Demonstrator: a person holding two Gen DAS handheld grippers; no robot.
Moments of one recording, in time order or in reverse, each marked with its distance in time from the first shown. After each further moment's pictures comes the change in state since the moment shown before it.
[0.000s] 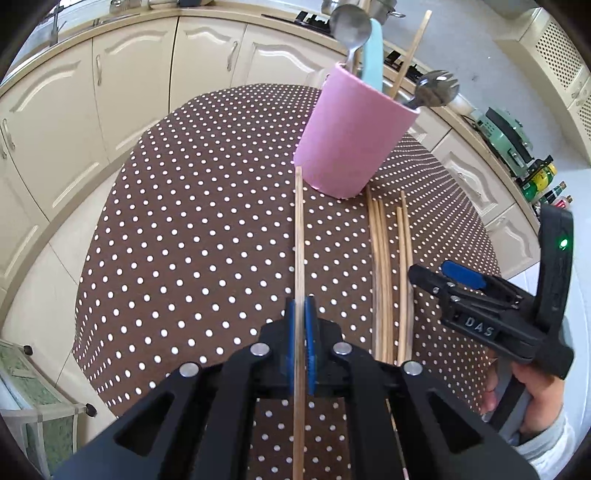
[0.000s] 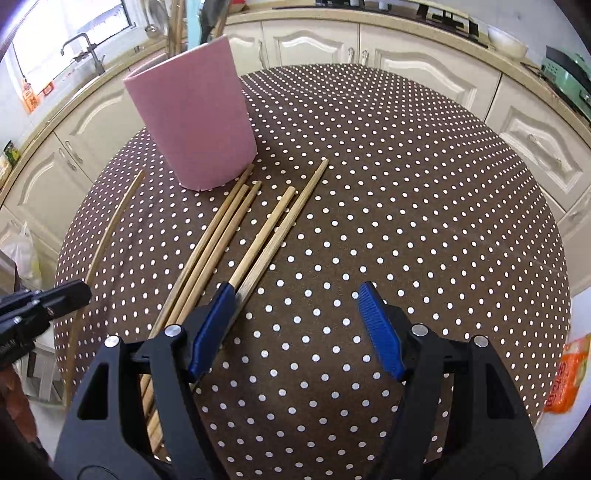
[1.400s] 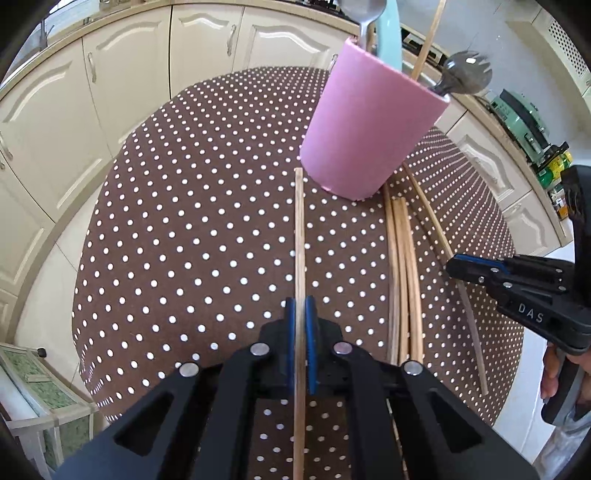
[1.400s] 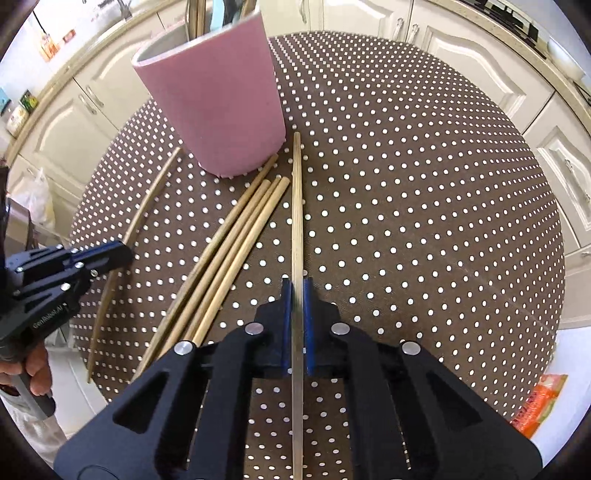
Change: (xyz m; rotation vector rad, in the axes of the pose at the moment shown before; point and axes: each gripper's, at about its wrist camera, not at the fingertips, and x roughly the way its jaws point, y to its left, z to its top) left arm 0.027 -0.012 0.028 0.028 0.075 0.054; right arm 0.051 0.008 0.111 -0.128 0.176 0.102
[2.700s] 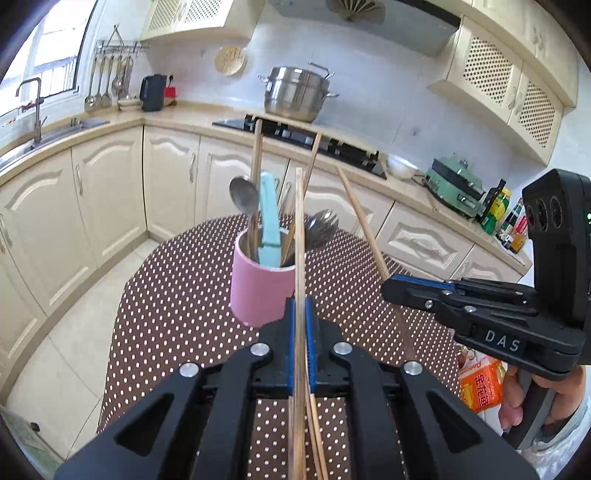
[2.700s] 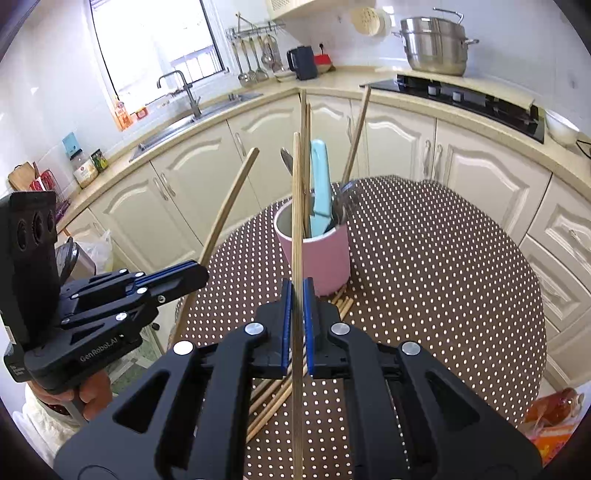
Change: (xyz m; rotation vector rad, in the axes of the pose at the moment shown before) left arm -0.137 -0.073 0.004 0.135 -0.451 -0.097; right arm -0.170 0.017 -0.080 -0.074 -0.440 0.181
